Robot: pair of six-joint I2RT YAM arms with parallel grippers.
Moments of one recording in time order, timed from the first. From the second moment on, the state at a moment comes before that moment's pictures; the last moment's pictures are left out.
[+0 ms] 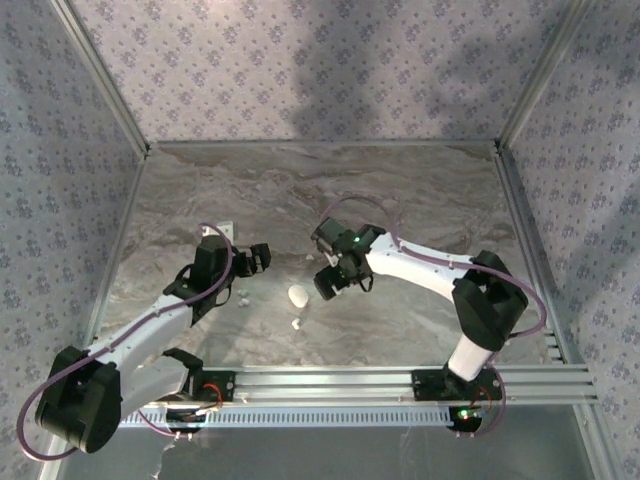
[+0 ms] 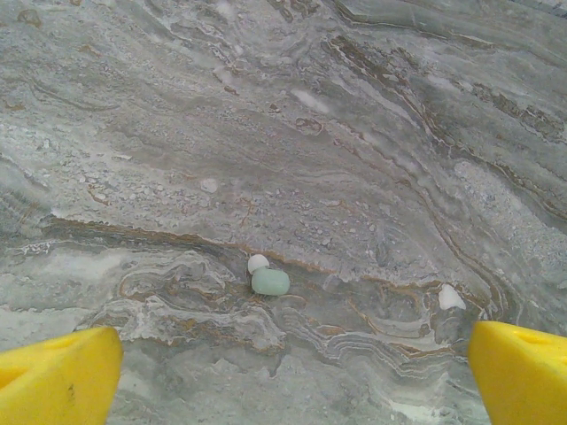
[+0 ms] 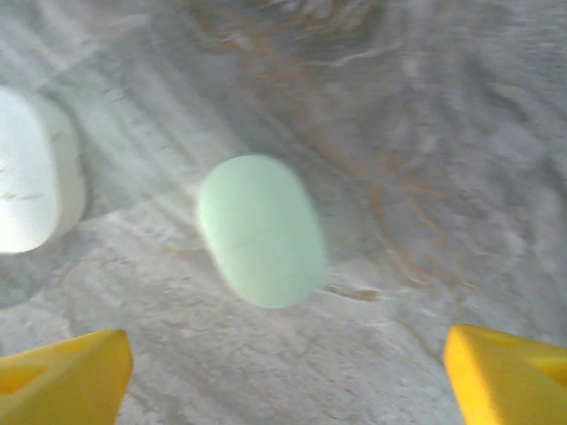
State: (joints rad) left arm -0.45 1.02 0.45 -0.01 -0.10 -0.49; right arm 0.87 1.69 1.21 -0.84 0.07 0.23
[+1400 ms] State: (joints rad) left arm -0.45 1.01 0.45 -0.01 -0.10 -0.49; right arm 0.81 1.87 1.31 -0.81 0.01 0.08
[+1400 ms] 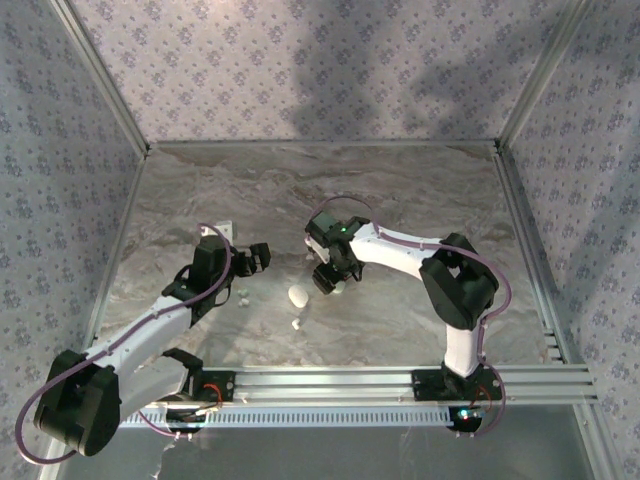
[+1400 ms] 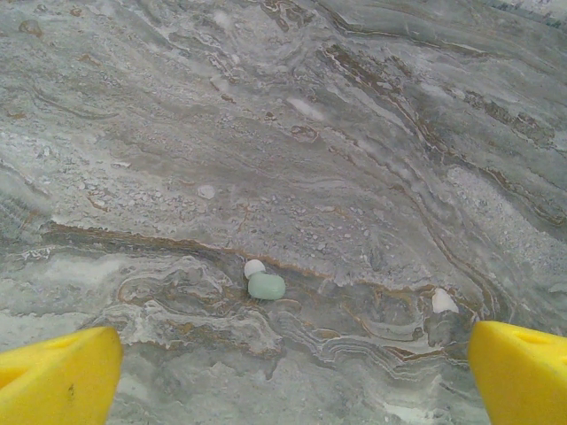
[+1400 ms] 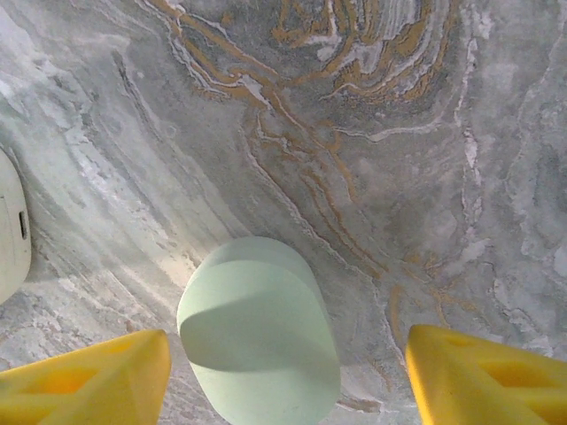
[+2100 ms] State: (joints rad) left arm -0.45 1.01 0.45 -0.01 -0.09 -0.49; right arm 0.81 1.88 1.31 -0.81 0.01 0.08
